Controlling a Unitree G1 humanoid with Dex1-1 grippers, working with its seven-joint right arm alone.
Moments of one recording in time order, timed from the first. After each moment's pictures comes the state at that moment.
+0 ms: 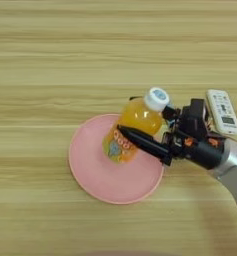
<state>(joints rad) 0.09 -0.42 0.07 -0.51 0.57 0.29 0.89</state>
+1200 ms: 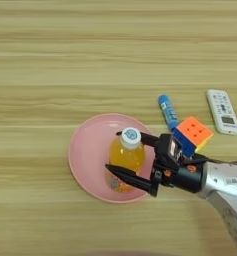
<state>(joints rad) 0.15 -0.44 0.22 -0.33 0.29 0.06 0.92</state>
